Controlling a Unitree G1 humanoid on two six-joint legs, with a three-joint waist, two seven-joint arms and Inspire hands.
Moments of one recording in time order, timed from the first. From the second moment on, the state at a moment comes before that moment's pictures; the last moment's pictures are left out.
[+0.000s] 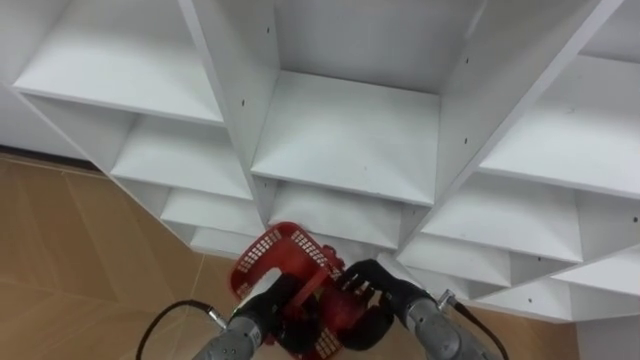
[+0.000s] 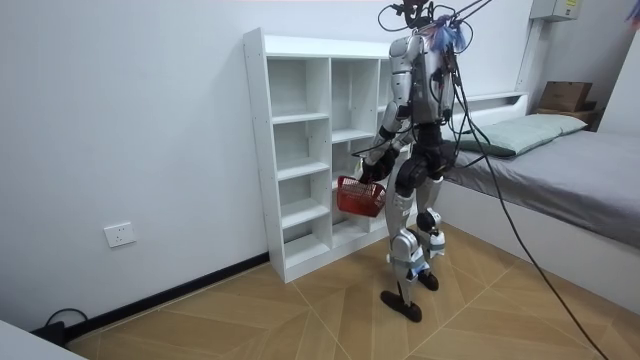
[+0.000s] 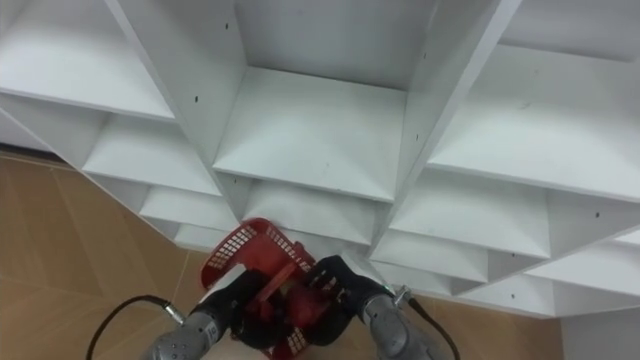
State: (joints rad) left arm -0.09 0.11 -0.37 0.84 0.35 -0.13 -0.01; right arm -0.18 -0.15 0.44 0.90 -0.43 -0.15 -0.02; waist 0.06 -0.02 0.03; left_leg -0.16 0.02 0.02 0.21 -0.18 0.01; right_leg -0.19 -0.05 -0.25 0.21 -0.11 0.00
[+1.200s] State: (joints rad) left arm -0.09 0.11 -0.40 0.86 0.35 -0.13 -0.01; right arm -0.19 -0.15 0.45 0.91 -0.43 -0.15 -0.03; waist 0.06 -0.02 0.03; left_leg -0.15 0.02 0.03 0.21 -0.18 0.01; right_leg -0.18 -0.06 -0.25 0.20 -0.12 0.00
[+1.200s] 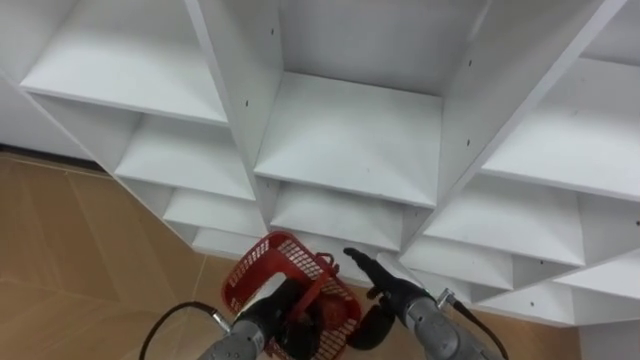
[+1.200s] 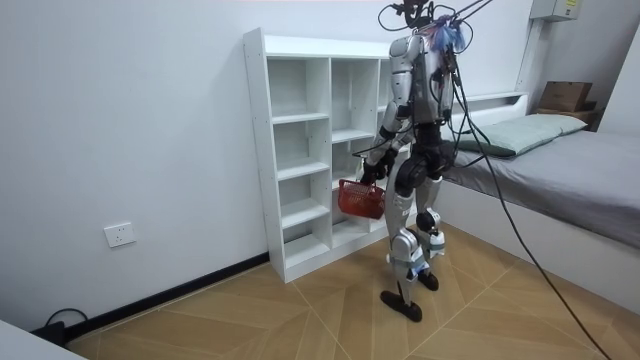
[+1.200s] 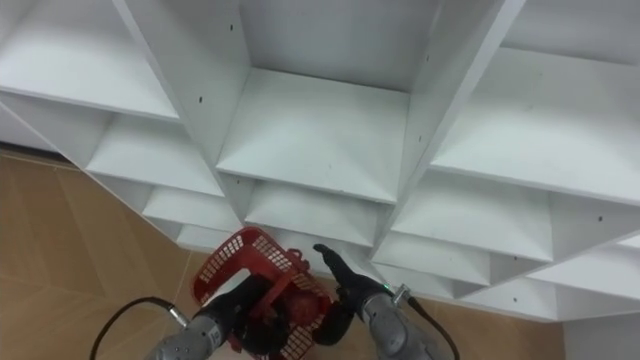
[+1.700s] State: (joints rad) left arm -0.09 0.14 -0.40 0.94 0.29 -0.13 -0.01; right arm -0.16 -0.16 0.45 0.91 -0.44 -0.15 -0.06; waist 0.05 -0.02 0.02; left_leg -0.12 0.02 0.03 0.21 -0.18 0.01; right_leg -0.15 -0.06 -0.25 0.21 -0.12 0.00
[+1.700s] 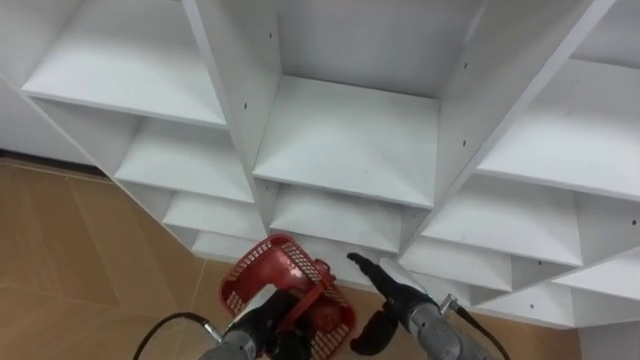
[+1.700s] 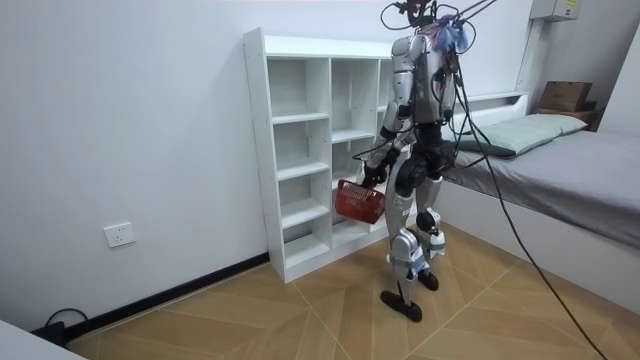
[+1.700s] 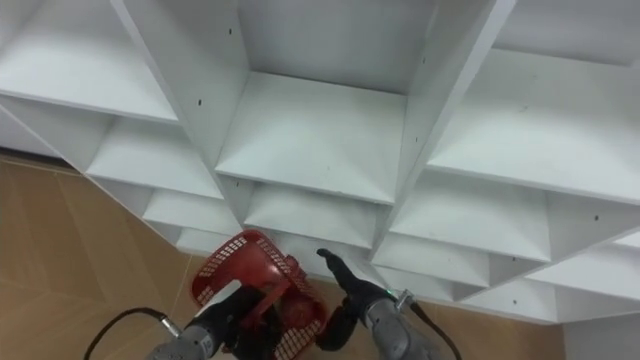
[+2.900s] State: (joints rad) left arm 0.13 0.19 -0.07 1.11 0.19 -0.13 0.16; right arm 0.14 -0.20 0.13 1.11 -0.11 -0.20 -0.19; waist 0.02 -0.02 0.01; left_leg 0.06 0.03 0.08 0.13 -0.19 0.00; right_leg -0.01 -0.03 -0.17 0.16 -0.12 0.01
